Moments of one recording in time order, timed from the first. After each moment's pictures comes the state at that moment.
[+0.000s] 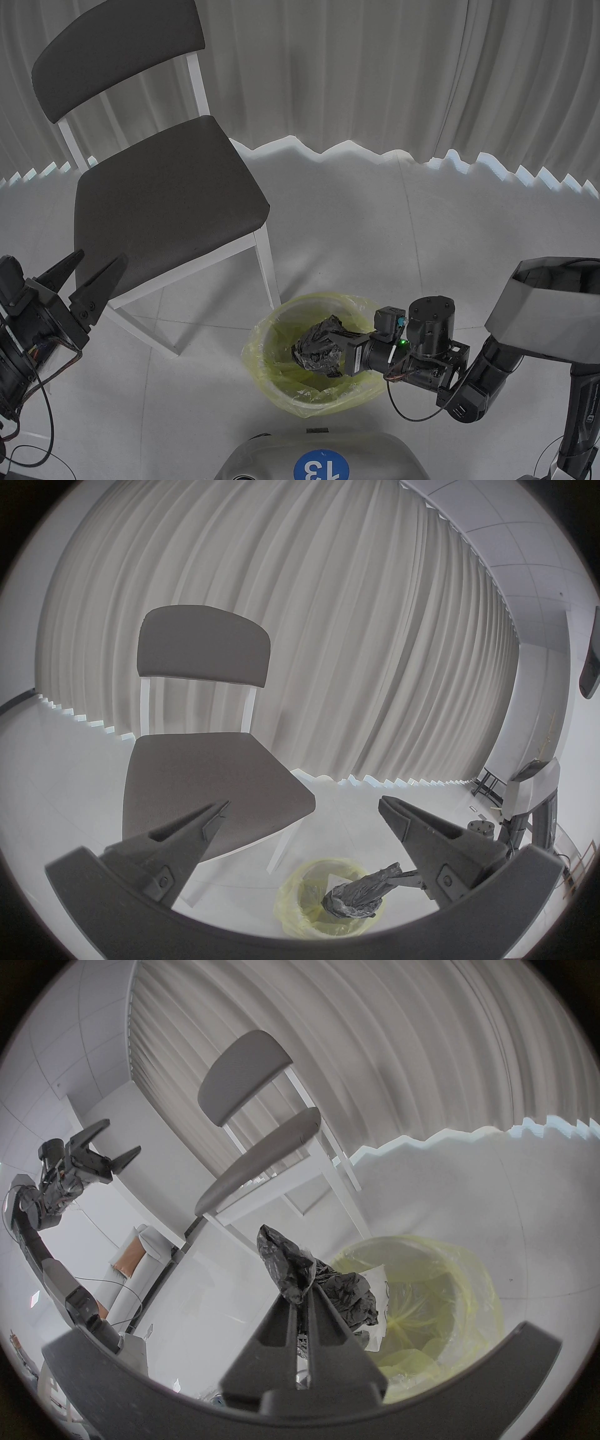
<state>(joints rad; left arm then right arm) -0.37 1.04 -0.31 -0.82 0.01 -0.15 0.63 2.25 -0.67 -1.28 0.13 0.31</state>
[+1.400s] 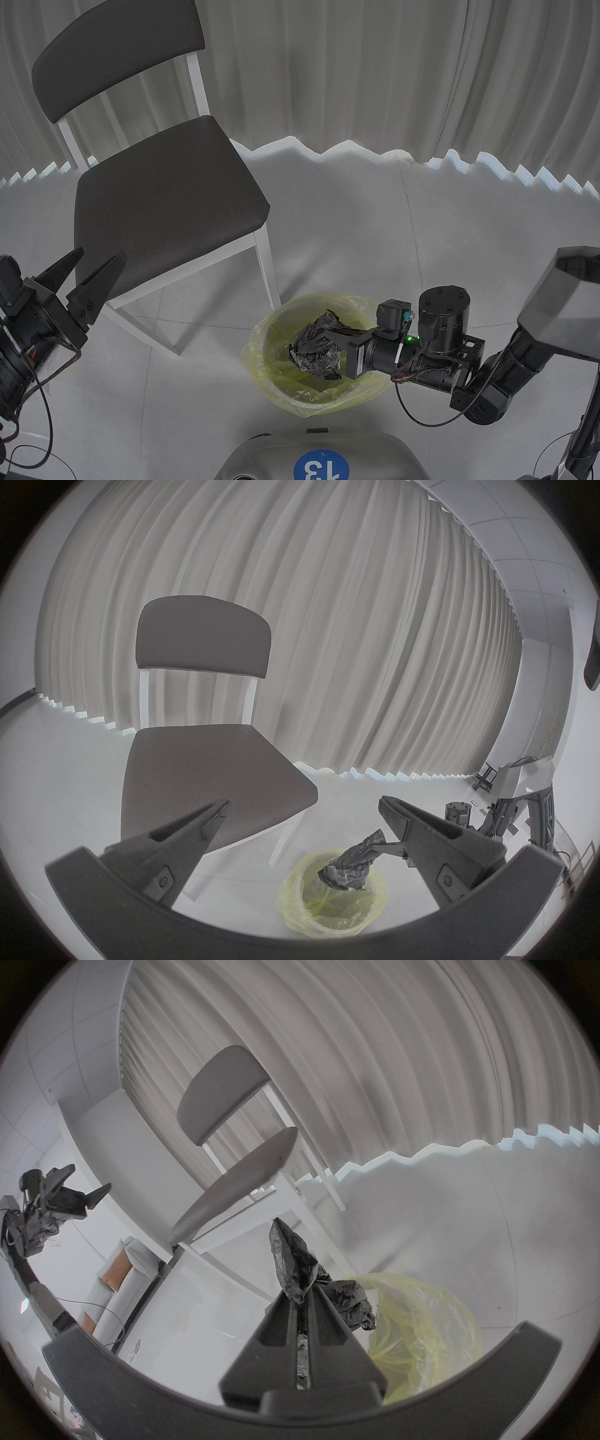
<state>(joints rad) -0.38 1.03 -0.30 -0.83 0.00 -0.16 0.68 2.11 -0.64 -1.19 0.13 0.28</state>
